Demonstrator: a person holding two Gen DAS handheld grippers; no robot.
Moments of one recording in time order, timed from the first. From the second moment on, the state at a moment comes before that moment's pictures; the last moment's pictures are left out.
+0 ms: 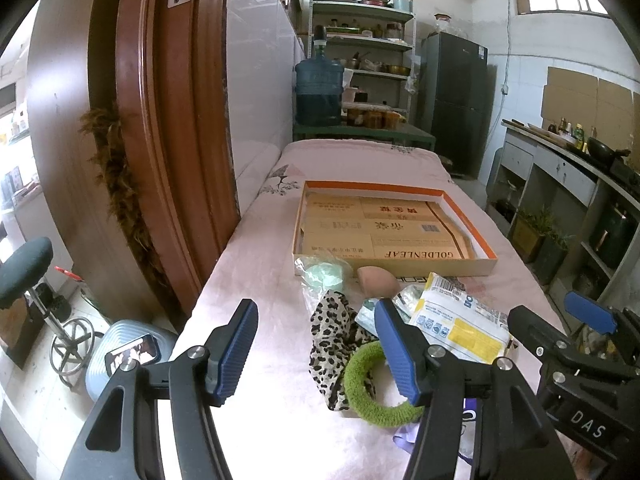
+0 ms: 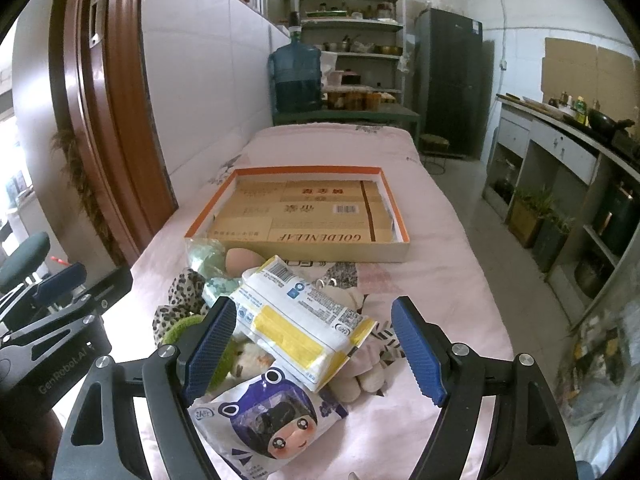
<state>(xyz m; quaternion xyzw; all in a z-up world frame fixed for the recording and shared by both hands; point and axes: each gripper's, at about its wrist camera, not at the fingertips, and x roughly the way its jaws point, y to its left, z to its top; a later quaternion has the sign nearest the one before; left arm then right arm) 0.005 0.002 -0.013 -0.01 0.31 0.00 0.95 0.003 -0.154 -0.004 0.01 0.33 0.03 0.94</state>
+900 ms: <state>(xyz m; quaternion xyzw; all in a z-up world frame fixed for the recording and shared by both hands) 0.006 0.000 -0.018 -0.01 0.31 0.00 0.95 0.003 -0.153 -0.008 0.01 0.34 0.03 0.94</state>
